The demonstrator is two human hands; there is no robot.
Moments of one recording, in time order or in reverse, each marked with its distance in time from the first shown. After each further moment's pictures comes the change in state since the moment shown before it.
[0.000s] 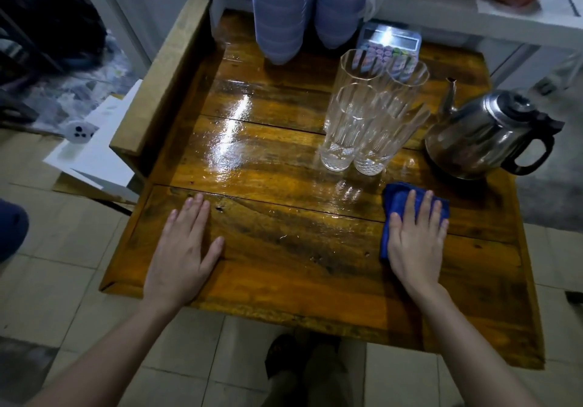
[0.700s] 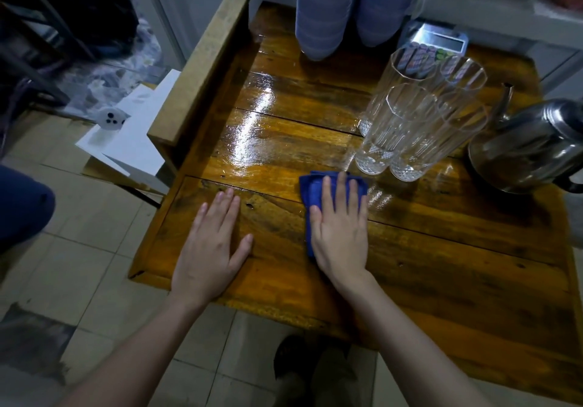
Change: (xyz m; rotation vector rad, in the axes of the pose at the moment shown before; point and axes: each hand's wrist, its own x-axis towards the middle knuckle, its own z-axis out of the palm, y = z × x) left_hand 0.000 0.000 -0.002 -0.004 0.004 0.000; right_hand -0.027 -0.161 0.022 0.064 -0.084 -0.333
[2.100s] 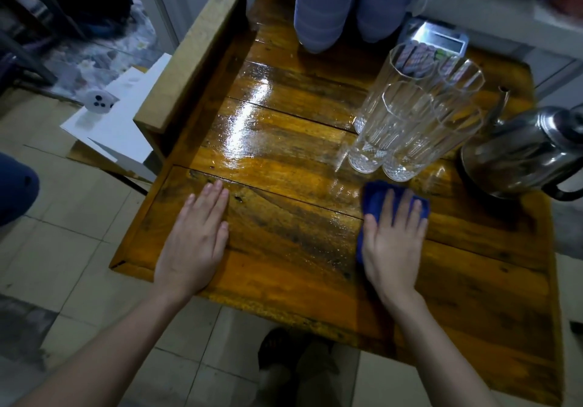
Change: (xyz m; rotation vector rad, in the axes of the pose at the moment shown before) left_hand 0.000 0.000 0.002 -0.007 0.037 -0.010; right_hand -0.016 0.087 -0.027 -0.074 -0.006 0.211
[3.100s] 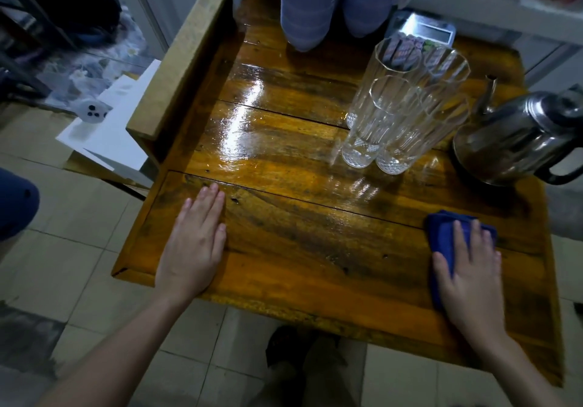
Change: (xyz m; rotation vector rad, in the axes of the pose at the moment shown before) left_hand 0.000 0.002 -0.003 -0.025 -0.009 -0.009; right_hand -0.039 0.128 -0.028 0.036 -0.088 0.078
